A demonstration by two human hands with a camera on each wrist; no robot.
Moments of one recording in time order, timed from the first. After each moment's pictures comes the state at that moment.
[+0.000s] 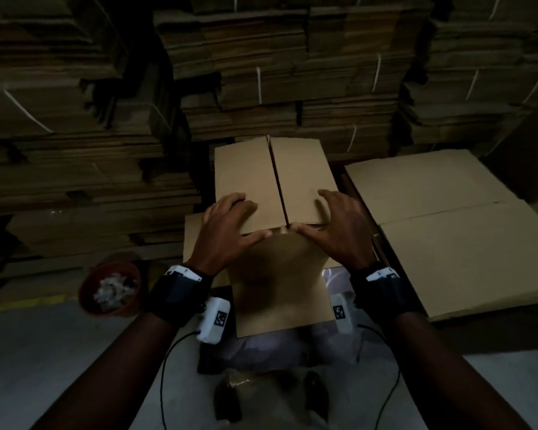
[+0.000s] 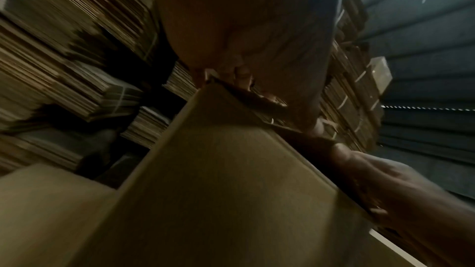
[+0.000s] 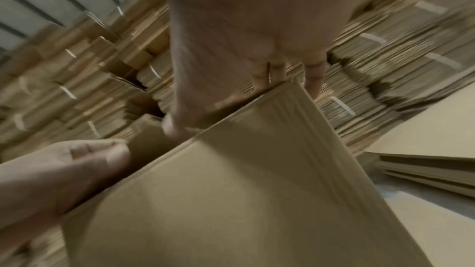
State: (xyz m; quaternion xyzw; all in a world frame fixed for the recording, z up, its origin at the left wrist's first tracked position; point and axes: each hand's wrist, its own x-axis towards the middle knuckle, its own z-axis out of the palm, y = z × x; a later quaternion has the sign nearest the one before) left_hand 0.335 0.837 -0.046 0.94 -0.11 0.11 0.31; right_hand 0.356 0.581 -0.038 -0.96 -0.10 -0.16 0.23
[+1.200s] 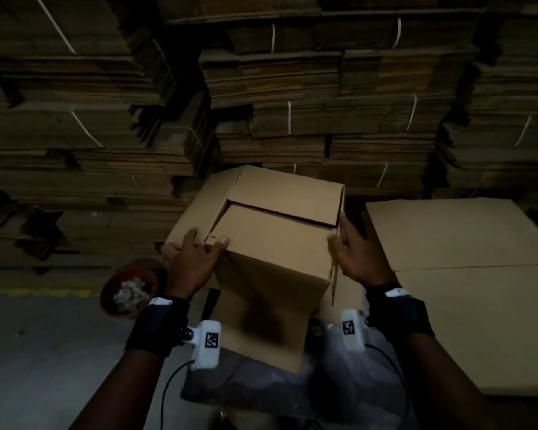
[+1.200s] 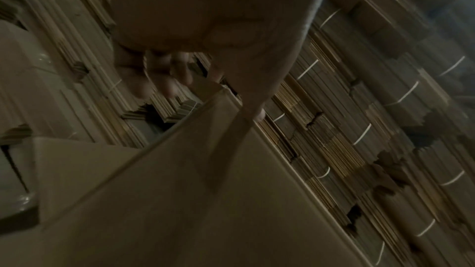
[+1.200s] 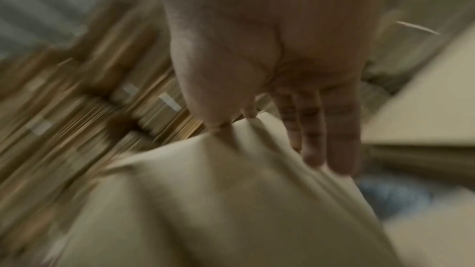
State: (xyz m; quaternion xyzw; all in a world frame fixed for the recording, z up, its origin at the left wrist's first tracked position) left_hand 0.321 0.848 -0.038 0.85 0.31 0.03 0.43; right_hand 0.403 0.542 -0.017 -0.92 -0.09 0.03 0.37
